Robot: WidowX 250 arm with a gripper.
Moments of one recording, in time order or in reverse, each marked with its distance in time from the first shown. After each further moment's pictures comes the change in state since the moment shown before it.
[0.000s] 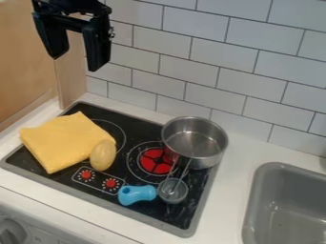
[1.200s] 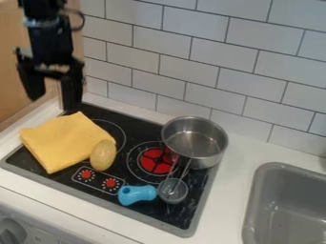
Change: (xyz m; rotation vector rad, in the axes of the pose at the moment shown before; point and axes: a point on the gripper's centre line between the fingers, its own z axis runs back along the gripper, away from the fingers) arm -0.002 0.054 -0.079 -0.002 0.141 0.113
